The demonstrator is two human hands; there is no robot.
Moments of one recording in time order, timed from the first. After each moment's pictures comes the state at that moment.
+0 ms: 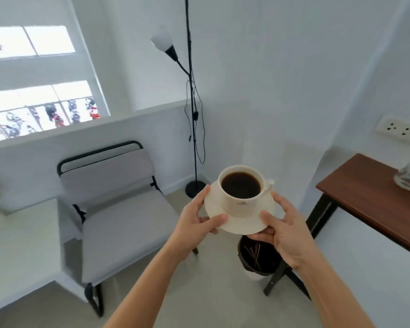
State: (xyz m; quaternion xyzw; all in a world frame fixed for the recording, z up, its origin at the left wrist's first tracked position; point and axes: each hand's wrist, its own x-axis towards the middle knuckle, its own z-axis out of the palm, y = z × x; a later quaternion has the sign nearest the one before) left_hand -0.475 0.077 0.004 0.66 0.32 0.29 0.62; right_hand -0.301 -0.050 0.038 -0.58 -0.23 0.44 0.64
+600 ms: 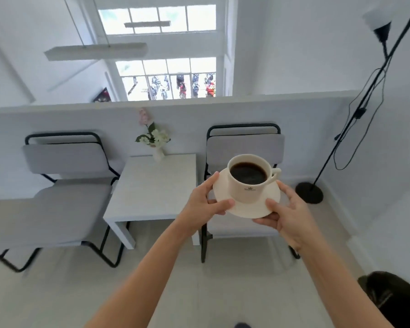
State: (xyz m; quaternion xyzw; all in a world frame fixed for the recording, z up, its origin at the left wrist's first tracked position) left_hand -0.888 0.151 -0.010 0.58 0.48 0.40 0.52; right_hand -0.666 0.128 0.008 -0.51 -0.35 0.61 0.50
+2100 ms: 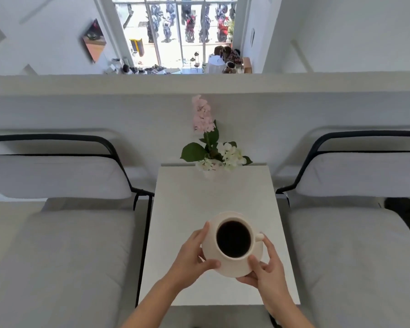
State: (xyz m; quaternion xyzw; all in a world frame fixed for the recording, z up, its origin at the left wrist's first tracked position) left_hand -1.351 0.580 -0.298 0.56 0.58 0.26 0.54; right_hand -1.131 0.563 -0.273 -0.61 -0.28 0.62 0.40
